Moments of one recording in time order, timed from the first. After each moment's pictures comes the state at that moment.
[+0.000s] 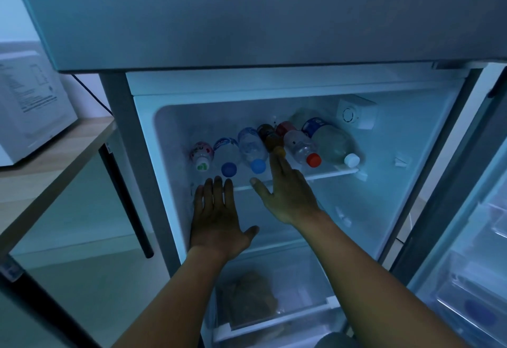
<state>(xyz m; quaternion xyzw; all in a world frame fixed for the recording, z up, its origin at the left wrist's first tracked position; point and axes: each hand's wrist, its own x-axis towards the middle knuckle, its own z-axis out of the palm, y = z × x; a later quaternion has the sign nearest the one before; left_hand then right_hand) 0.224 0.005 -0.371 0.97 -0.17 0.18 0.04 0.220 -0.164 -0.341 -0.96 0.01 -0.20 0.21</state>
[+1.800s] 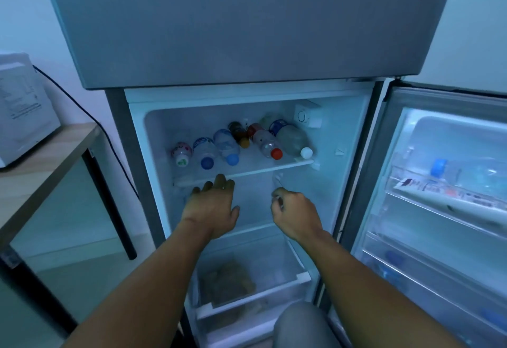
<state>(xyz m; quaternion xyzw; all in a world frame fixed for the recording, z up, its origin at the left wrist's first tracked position) 0.171 -0.006 -0.320 0.94 -0.30 0.15 -0.01 0.109 -0.201 -0.360 -0.94 0.10 -0.23 0.23</state>
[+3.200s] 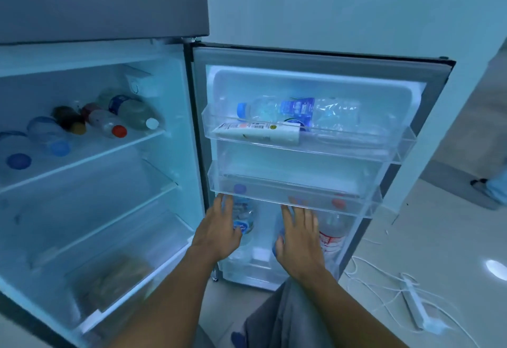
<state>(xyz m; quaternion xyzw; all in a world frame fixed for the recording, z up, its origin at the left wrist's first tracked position) -0.023 -0.182 -0.416 0.83 -0.52 -0.04 0.22 -0.196 -0.287 -0.457 -0.89 0.39 -0.23 -0.01</state>
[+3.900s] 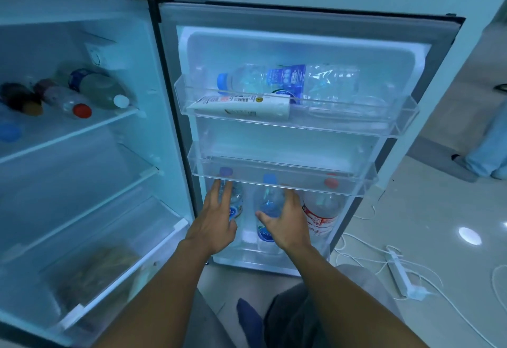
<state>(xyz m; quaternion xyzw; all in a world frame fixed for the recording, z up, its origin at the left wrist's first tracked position) -0.022 -0.204 -0.459 0.78 -0.57 -0.07 0.24 -0.183 -0.307 -0.470 -0.78 0.47 -0.30 0.29</state>
